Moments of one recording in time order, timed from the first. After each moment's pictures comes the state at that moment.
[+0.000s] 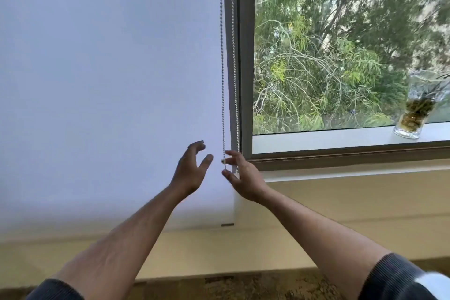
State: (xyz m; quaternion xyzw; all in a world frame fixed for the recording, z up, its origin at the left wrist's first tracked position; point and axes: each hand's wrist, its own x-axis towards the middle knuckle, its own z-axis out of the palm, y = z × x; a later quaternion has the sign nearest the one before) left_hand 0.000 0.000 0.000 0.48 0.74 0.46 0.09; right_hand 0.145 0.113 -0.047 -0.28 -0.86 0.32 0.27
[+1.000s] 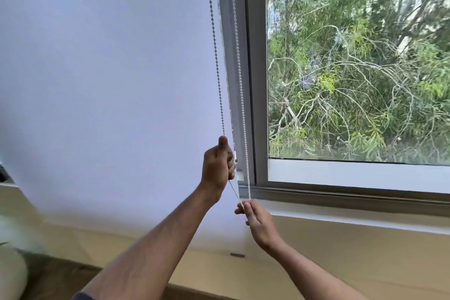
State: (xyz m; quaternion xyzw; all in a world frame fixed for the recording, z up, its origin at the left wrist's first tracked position) left_hand 0.069 0.087 0.055 0.33 0.58 0.72 0.19; right_hand 0.156 0.167 -0.134 -0.25 -0.75 0.55 0.28
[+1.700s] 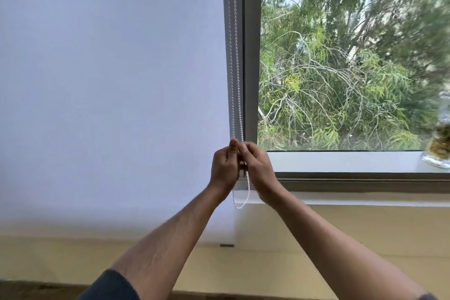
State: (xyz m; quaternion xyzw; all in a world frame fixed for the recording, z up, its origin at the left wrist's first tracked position) left_hand 0.071 0.084 0.026 0.41 0.60 0.67 0.17; right_hand 0.151 0.142 0.018 -0.17 -0.63 0.63 0.42
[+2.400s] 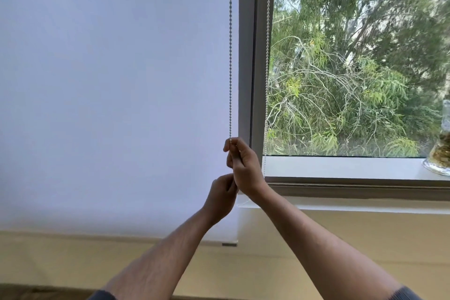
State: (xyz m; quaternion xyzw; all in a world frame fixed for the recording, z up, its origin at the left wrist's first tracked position) left_hand 0.035 0.061 -0.034 0.49 0.67 0.54 0.16; right_hand 0.108 0.122 0.026 -0.13 -0.72 0.49 0.47
